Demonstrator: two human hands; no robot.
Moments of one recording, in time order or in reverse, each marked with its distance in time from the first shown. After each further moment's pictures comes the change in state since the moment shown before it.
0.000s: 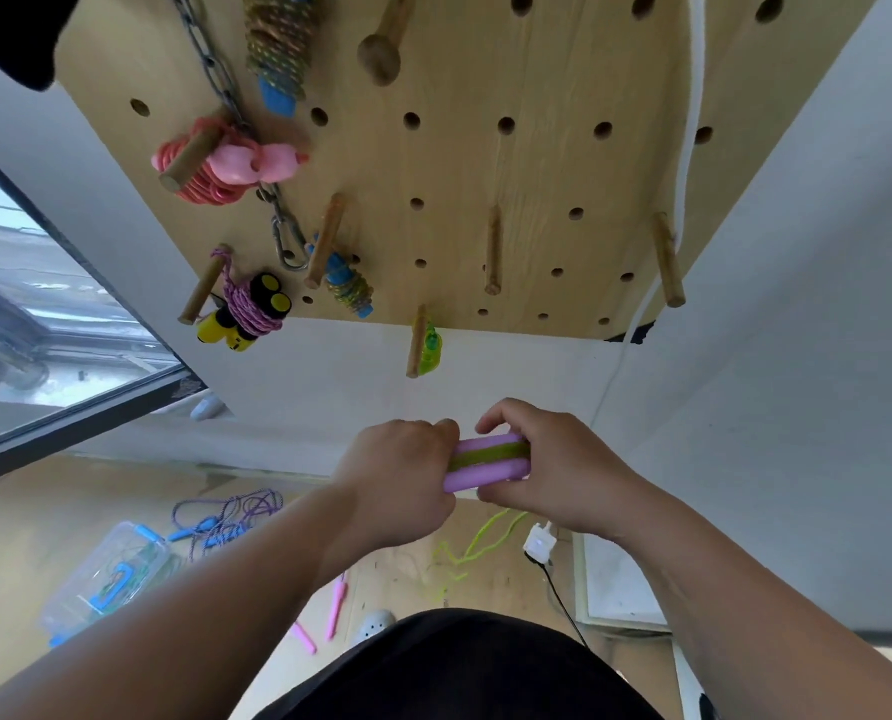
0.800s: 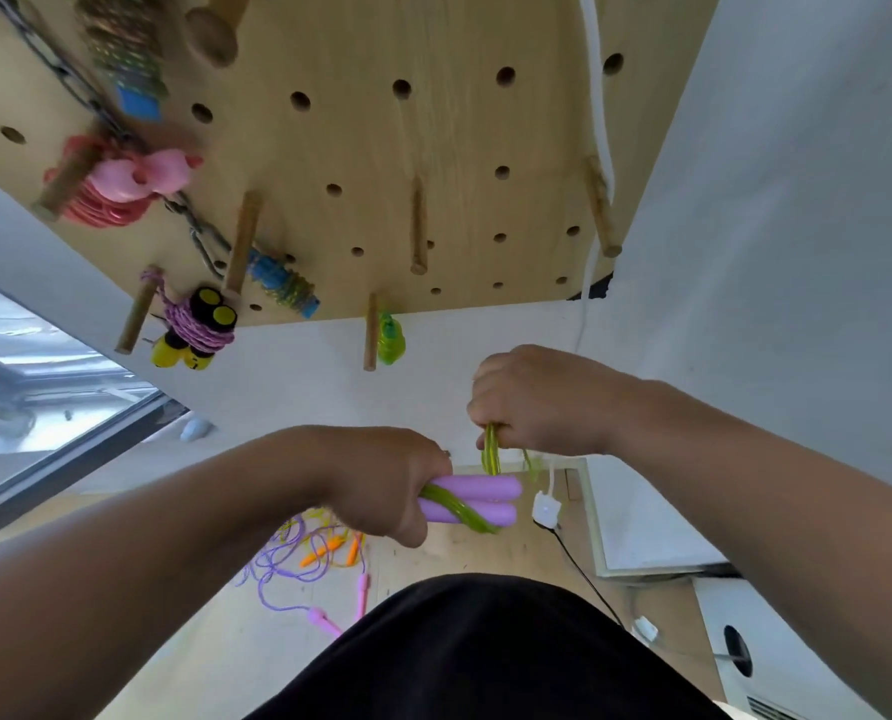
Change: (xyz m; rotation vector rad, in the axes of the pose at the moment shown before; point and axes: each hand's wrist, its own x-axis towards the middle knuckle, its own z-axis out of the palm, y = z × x) left_hand 0.024 0.024 -0.042 -0.025 -0.703 0.222; right_hand 0.033 0.040 -0.037 -0.780 -0.064 -0.569
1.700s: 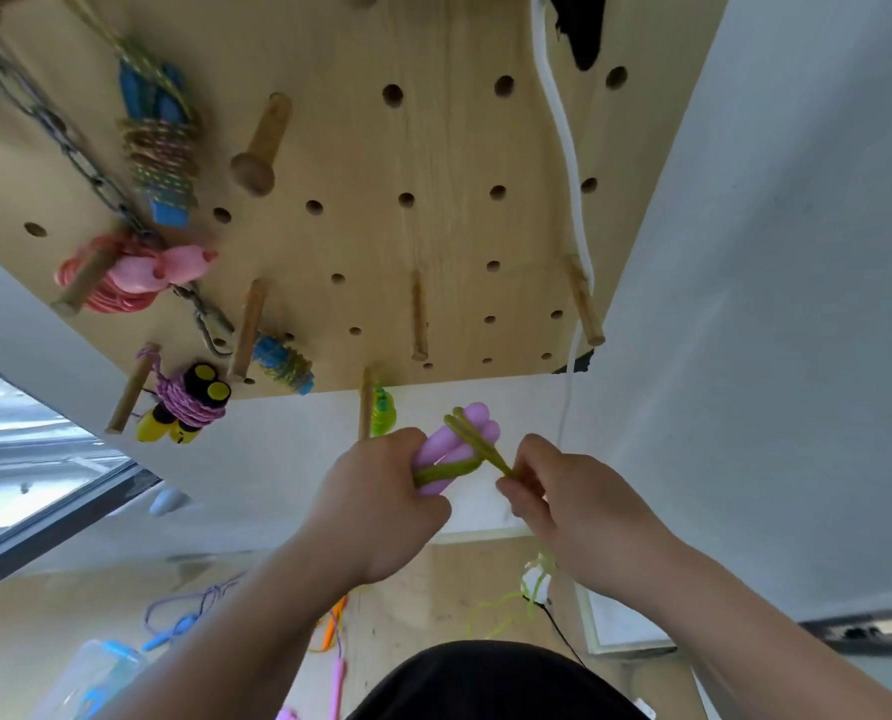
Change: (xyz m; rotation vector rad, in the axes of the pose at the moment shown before) left_hand -0.001 0.000 0.000 -0.389 0.897 -0.182; right_hand -0.041 -0.053 -0.021 0.572 0.207 0.731
